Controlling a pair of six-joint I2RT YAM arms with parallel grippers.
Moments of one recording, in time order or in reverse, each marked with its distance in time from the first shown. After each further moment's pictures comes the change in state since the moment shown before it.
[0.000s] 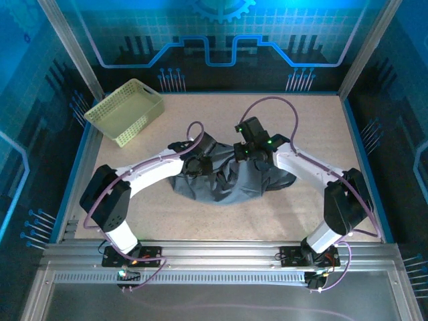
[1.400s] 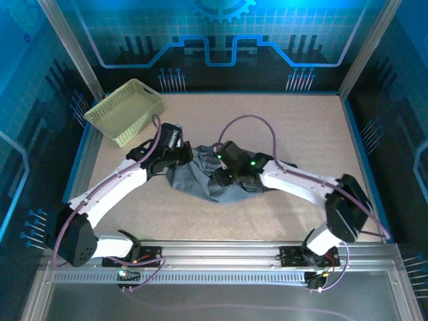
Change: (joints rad) left arm 0.180 -0.367 -0.164 0.157 0.164 0.031; right arm 0.275 0.003 -0.072 -0.027 0.018 0.020
